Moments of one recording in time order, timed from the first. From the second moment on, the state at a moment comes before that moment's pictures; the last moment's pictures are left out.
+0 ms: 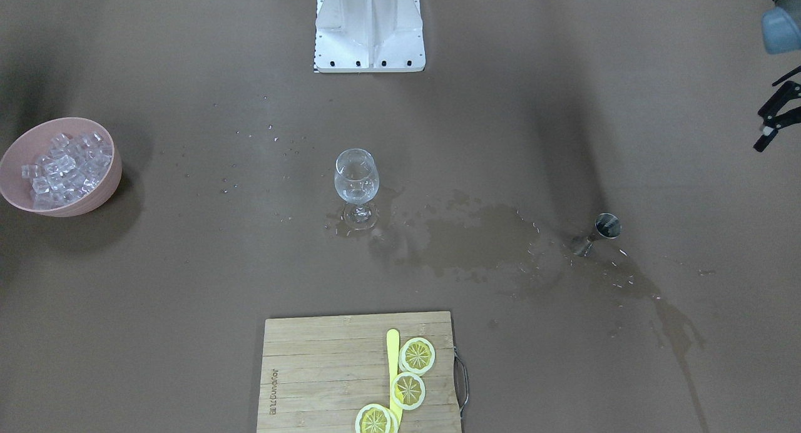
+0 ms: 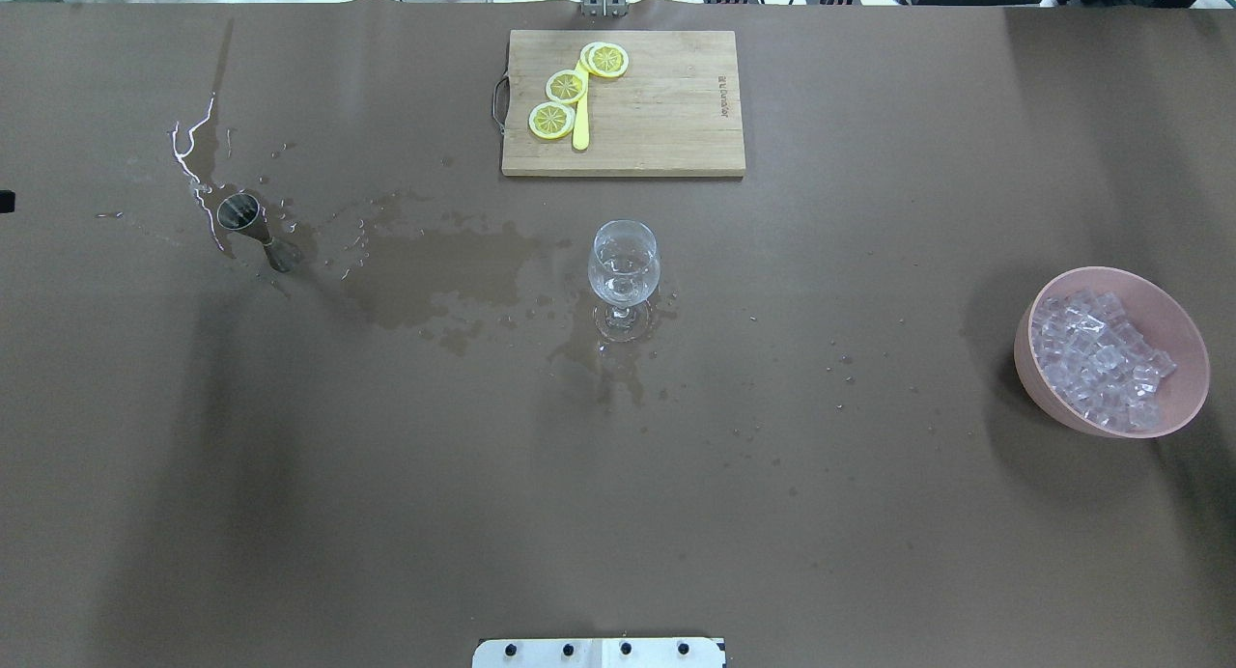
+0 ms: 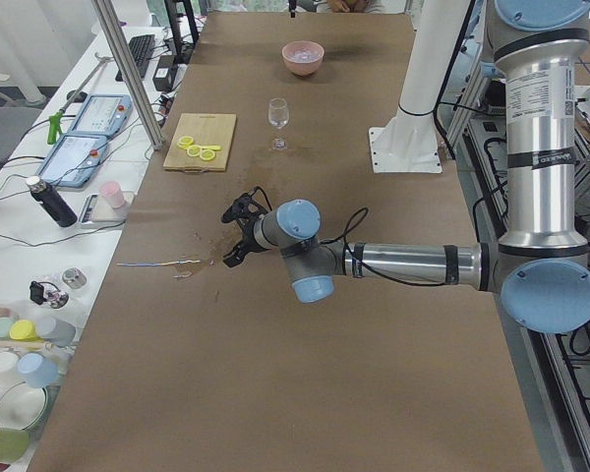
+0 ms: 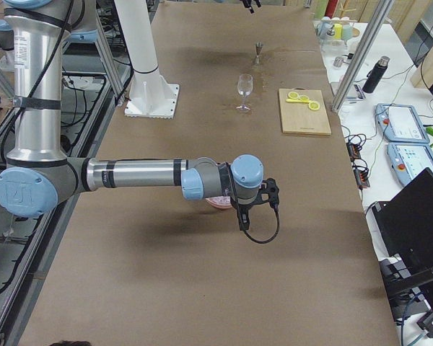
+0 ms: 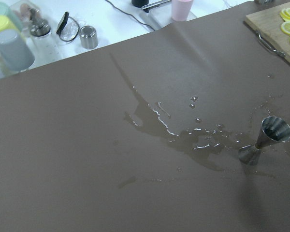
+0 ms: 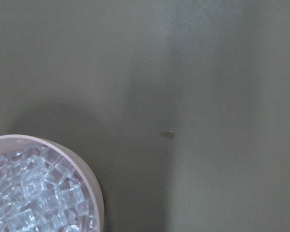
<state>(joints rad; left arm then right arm) -1.18 -1.49 -1.59 -2.89 -2.06 -0.54 1.47 -1.65 1.70 -1.44 2.47 0.04</state>
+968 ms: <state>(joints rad) -0.89 -1.54 -1.48 -3.17 -1.75 -0.72 1.45 -1.65 1.68 -1.41 2.47 0.04</state>
